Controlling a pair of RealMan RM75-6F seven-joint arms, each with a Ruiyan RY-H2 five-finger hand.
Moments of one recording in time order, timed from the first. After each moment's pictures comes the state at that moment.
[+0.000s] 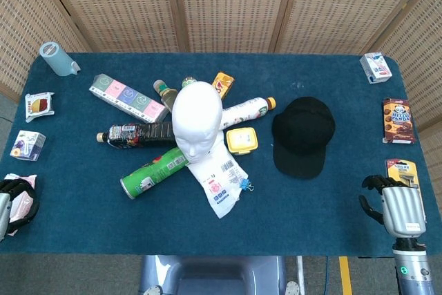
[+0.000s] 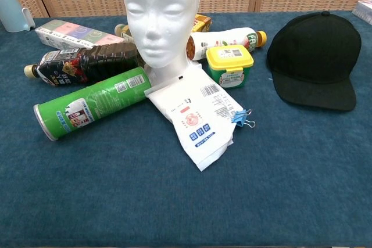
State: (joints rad) left arm -0.03 -1.07 -0.02 -1.66 1.54 1.55 0.02; right arm 0.09 -1.24 0.10 -1.59 -1.54 1.56 -0.14
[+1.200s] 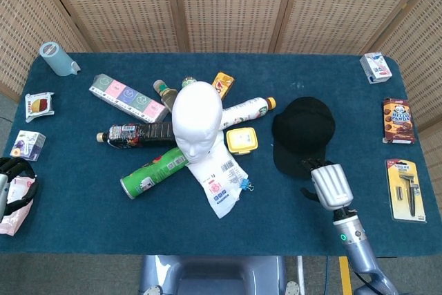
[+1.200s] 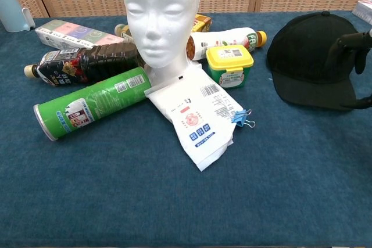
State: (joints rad) left arm -0.10 -0.98 -0.08 -1.76 1.54 1.54 0.08; right arm 0.33 -1.51 0.14 -1.40 -1.57 1.32 -0.24
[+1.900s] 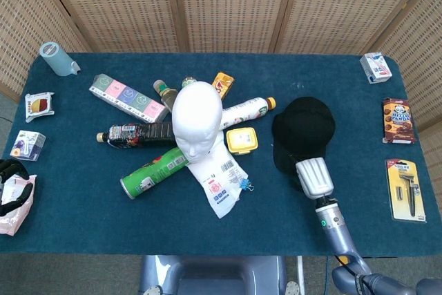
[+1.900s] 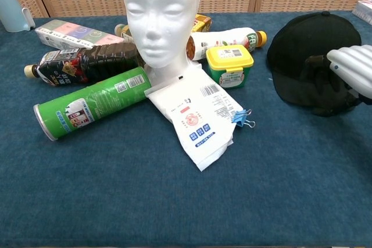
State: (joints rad) left arm -0.09 -0.98 -0.08 -1.73 1.51 1.53 0.05; right arm 0.42 -1.73 0.15 -1.08 -1.52 1.28 -0.20
